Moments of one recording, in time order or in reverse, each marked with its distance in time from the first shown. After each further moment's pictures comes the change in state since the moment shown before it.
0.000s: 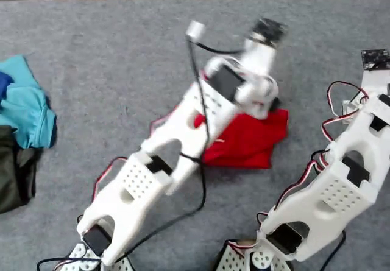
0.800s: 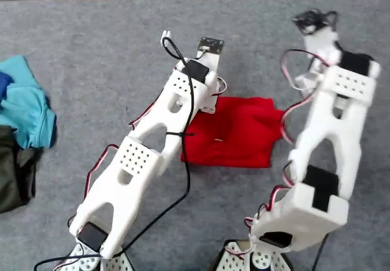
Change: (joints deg) left arm -11.1 19.3 6.3 -5.1 0.1; right arm -23.1 -20.8 -4.4 30.2 7.9
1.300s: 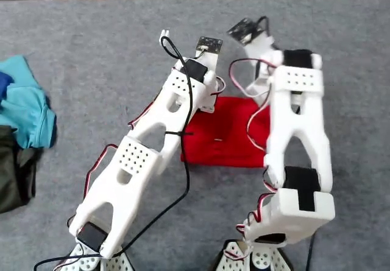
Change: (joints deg) left arm -0.8 0.4 -0.1 -0.2 0.1; right arm -14.0 -0.6 9.1 0.3 0.0
